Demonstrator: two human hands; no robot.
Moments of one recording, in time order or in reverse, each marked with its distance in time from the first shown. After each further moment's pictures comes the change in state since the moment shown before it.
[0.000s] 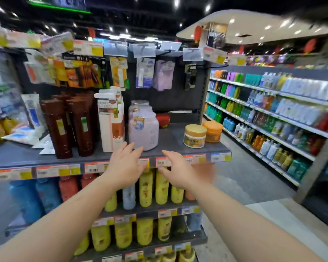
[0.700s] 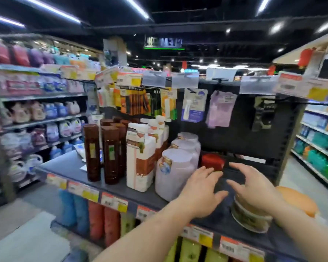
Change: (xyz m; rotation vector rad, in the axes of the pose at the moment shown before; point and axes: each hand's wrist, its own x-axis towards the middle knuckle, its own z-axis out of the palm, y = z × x) left_hand 0.163 0.099 0.031 -0.202 0.126 -0.060; right_hand 0.196 0.106 -0.100 -0.083 0.090 -0.370
